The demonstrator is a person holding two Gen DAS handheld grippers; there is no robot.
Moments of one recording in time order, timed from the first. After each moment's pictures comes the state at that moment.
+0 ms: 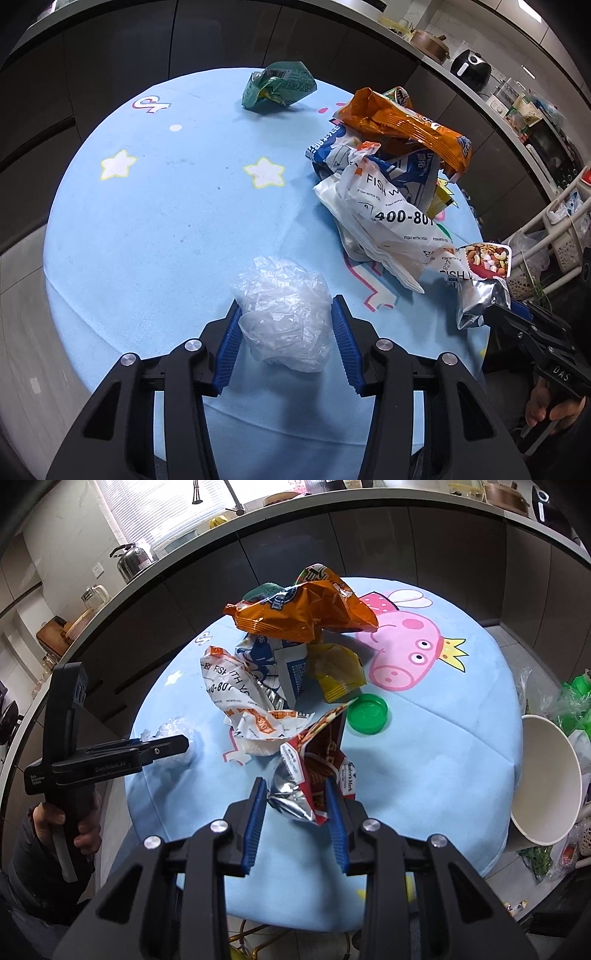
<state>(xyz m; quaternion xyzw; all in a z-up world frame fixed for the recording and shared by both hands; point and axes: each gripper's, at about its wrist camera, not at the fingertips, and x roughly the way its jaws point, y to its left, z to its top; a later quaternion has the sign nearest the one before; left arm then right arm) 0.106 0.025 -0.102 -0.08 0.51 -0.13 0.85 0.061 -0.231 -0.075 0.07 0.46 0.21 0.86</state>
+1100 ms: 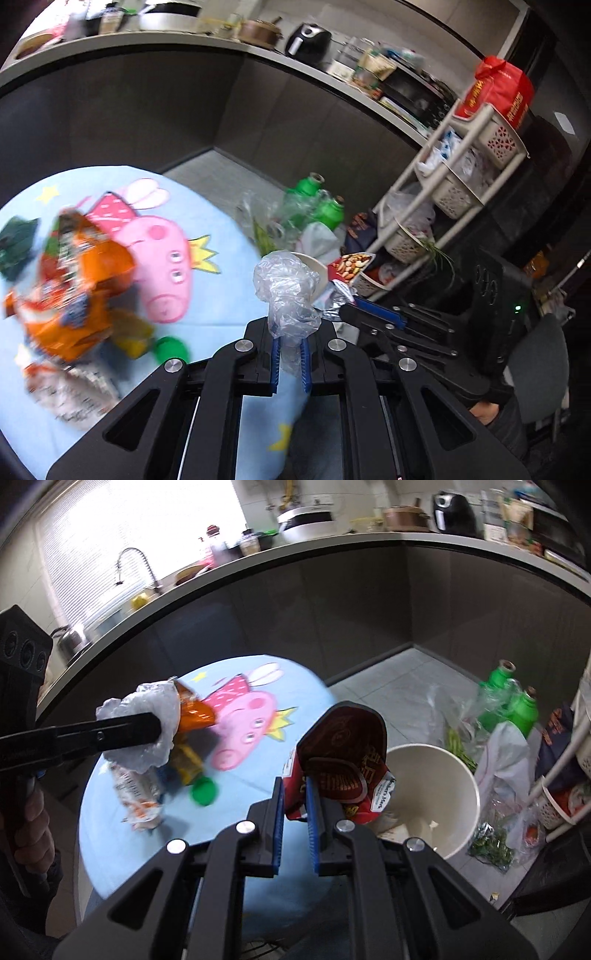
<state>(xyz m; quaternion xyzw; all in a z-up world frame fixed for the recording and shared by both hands) 0.151 -0.212 0.002 -0.02 0.44 -0.40 0.80 0.063 -0.391 -0.036 0.13 0.38 0.05 0.91</state>
